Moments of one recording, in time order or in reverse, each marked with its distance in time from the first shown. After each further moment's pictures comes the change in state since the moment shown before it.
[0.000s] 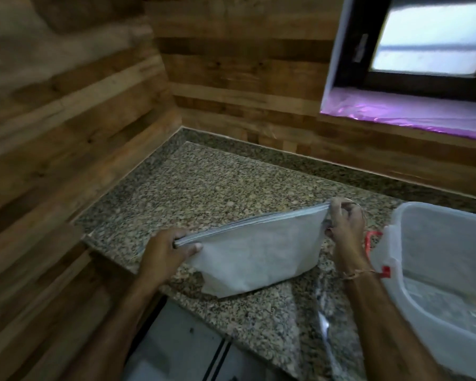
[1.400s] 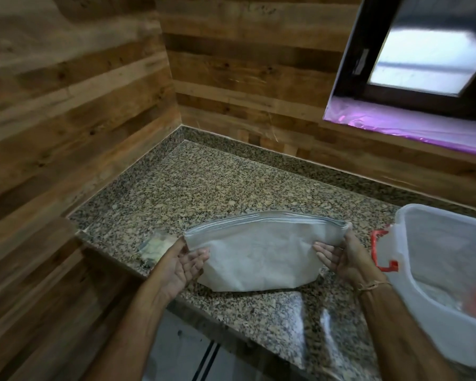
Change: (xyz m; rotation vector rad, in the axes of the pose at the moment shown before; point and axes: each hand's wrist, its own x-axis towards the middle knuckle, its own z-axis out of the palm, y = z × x) left_hand -0.008 -0.040 0.016 -1.267 -0.089 -0.702; right_hand -0.039 -0.005 -0.015 0.166 -0.033 0.678
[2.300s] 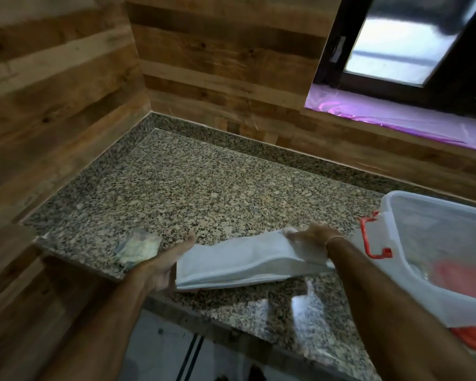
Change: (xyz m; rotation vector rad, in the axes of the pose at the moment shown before) left_hand 0.058 0.010 -0.020 0.543 -0.330 -0.386; right_hand 0.007 -0.004 0.048 -1.451 0.185 0.048
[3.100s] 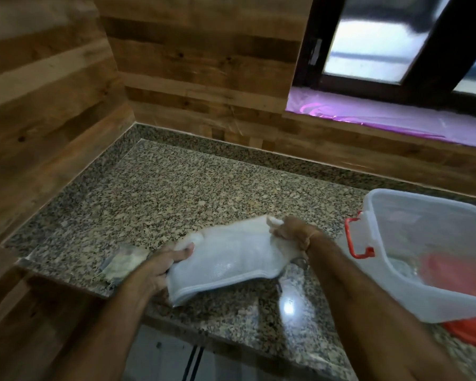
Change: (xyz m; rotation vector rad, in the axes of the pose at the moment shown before) left_hand 0.013 0.021 0.025 -0.035 0.176 0.143; right_hand 0.025 -0.013 0.001 0.320 -0.029 -0.107
